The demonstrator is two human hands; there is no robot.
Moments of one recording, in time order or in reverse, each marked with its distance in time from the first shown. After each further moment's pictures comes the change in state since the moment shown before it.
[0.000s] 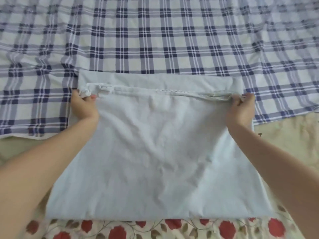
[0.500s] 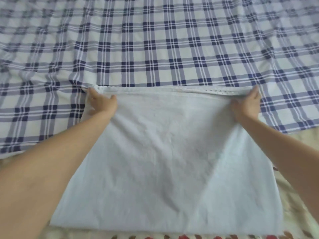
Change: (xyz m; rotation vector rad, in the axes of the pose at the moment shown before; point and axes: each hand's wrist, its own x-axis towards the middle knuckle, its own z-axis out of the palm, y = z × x) left_hand 0.031 0.046 0.043 0.338 -0.234 -0.158; right_hand 0.051 -0.029 0.030 -0.259 -0.220 -0.104
